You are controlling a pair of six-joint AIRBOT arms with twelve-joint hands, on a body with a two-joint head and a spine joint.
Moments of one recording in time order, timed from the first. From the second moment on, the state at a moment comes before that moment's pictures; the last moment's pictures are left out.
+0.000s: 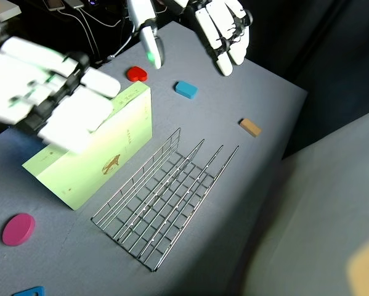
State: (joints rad) left arm 0.13 -0.50 0.44 1.47 0.87 -0.50; right arm -0.12 -0.95 0.31 1.68 0.93 -2.70
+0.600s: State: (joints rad) left arm 0.14 -0.43 0.50 1.47 0.69 -0.32; right arm -0.02 -1.13 0.41 1.99 1.01 -2.90
